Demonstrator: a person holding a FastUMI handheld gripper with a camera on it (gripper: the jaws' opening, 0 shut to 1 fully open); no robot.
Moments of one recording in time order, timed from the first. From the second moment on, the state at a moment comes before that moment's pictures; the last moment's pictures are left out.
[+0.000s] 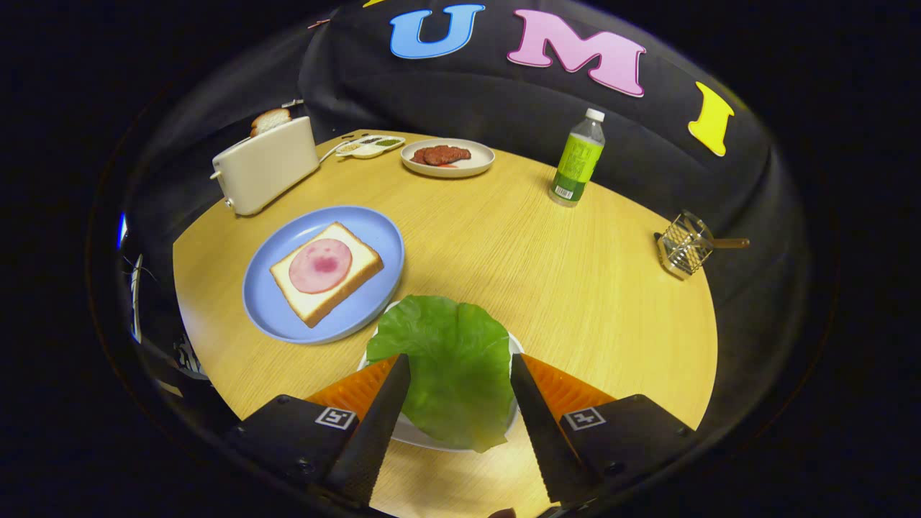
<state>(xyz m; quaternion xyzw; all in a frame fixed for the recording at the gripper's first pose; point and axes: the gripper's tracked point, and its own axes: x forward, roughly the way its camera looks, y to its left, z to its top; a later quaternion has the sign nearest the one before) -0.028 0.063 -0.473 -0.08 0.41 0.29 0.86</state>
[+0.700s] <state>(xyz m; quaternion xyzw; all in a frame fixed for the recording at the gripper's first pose) -0.014 0.019 -0.506 -0.04 0.47 0.23 0.85</state>
